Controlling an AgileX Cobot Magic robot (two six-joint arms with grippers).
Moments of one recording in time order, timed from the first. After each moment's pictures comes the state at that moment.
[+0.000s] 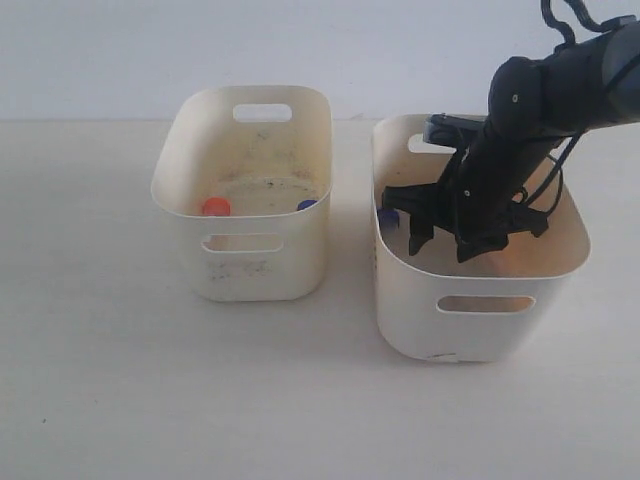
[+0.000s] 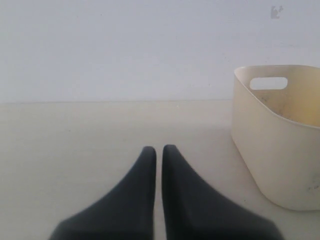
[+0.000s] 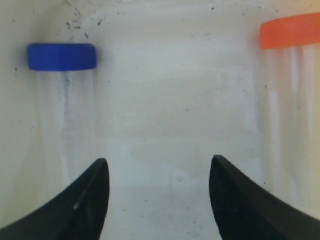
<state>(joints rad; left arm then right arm) 0.00 0.00 0.00 -0.02 0.18 0.02 0.23 1.98 -1.25 0.14 0.63 0.30</state>
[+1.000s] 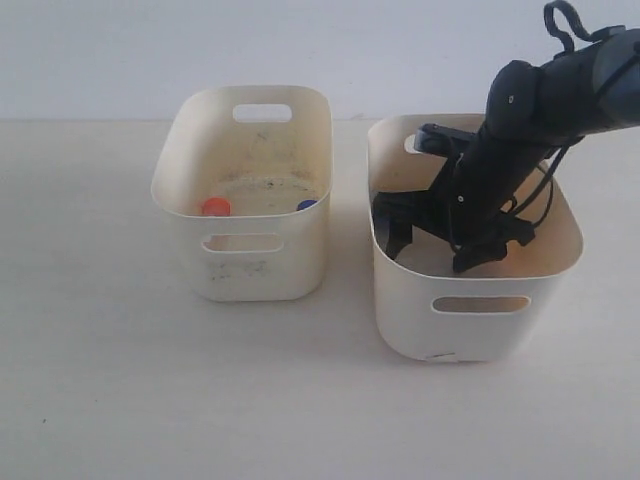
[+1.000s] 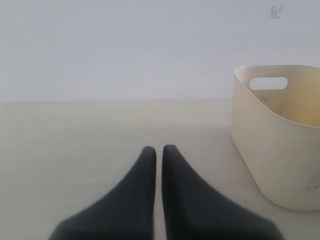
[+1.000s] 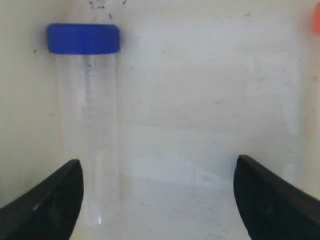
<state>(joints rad) 0.00 0.00 0.00 -0.02 0.18 0.02 0.22 2.02 -1.27 0.27 0.65 0.17</state>
